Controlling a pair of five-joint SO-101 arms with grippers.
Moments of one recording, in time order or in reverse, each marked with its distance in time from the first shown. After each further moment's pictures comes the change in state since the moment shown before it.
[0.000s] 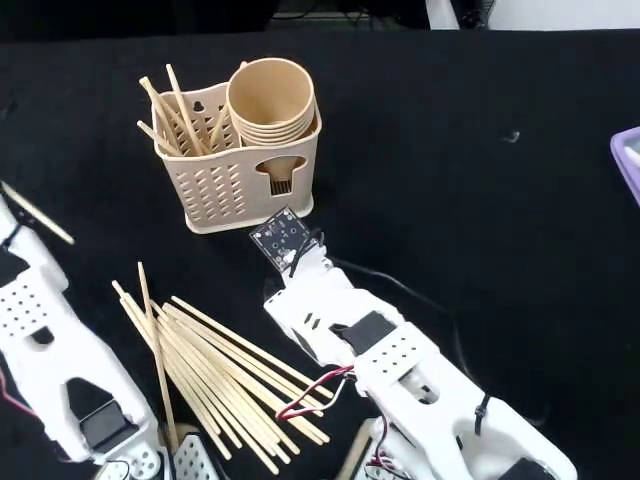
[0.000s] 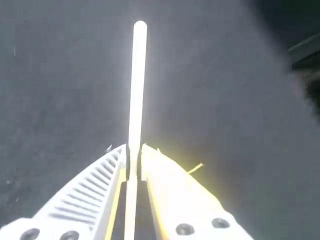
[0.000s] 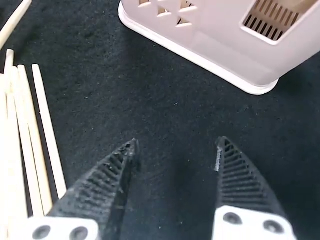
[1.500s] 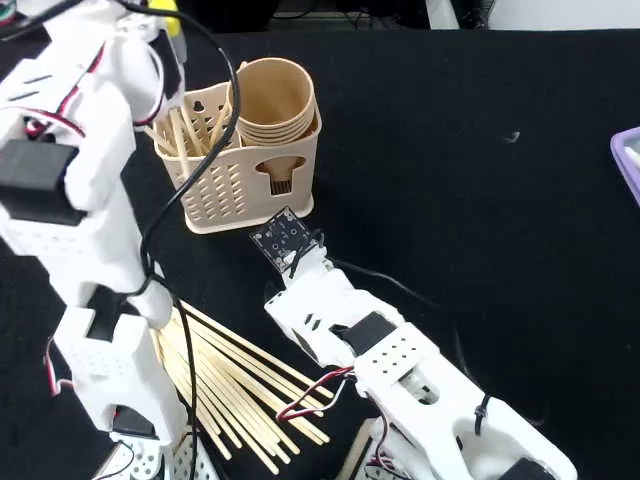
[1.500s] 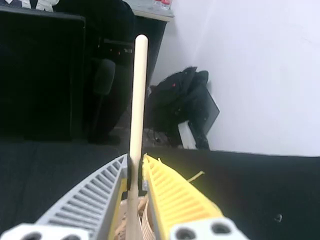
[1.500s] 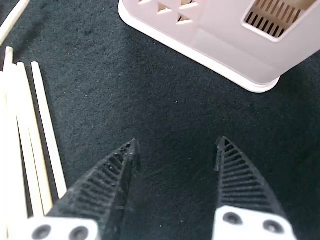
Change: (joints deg) left arm 42.5 -32.9 -0.3 -1.6 -10.6; right arm 0.0 0.0 0.3 0.0 0.0
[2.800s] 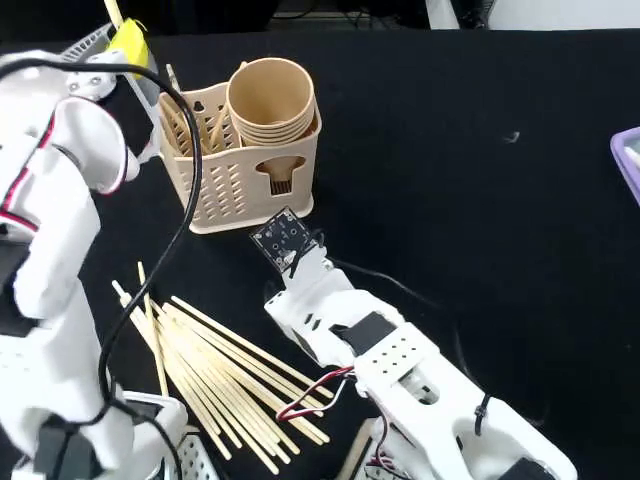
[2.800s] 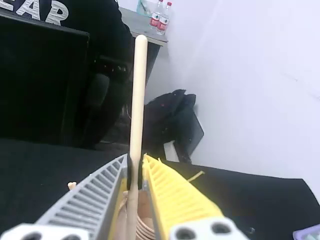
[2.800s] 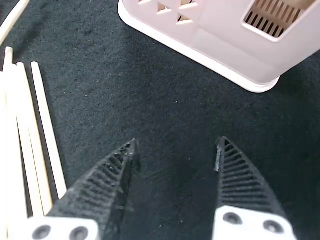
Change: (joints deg) left arm -0.3 -41.7 56.4 -20.7 5.6; right arm -0.1 0.0 0.0 0.0 0.0
